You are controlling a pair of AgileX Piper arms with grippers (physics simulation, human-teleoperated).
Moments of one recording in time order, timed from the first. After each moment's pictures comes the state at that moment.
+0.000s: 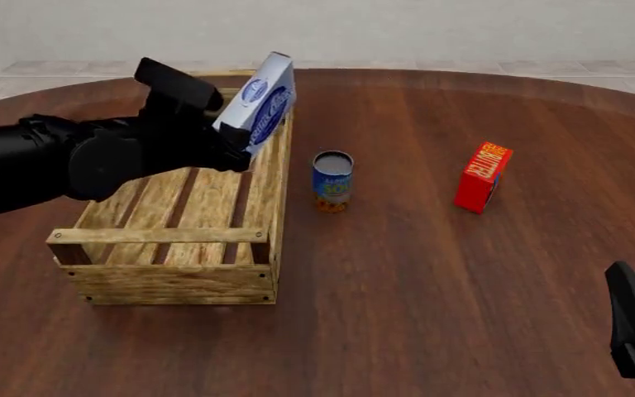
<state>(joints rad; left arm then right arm) -0.43 1.47 -0.96 0.01 0.14 -0.02 0.00 -0.02 0.02 -0.02</state>
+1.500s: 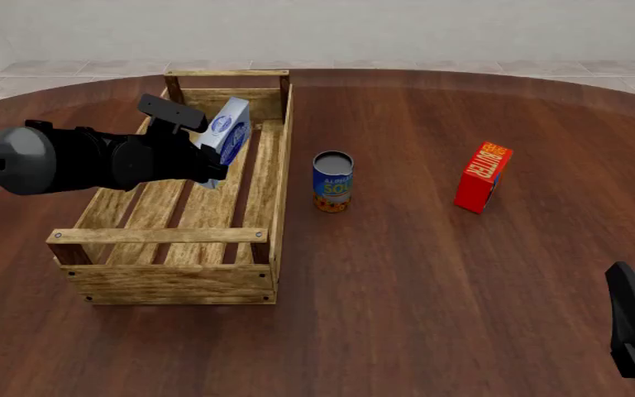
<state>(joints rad) -0.24 1.77 -1.08 -0.01 0.17 -0.03 0.00 -0.02 0.02 -0.02</state>
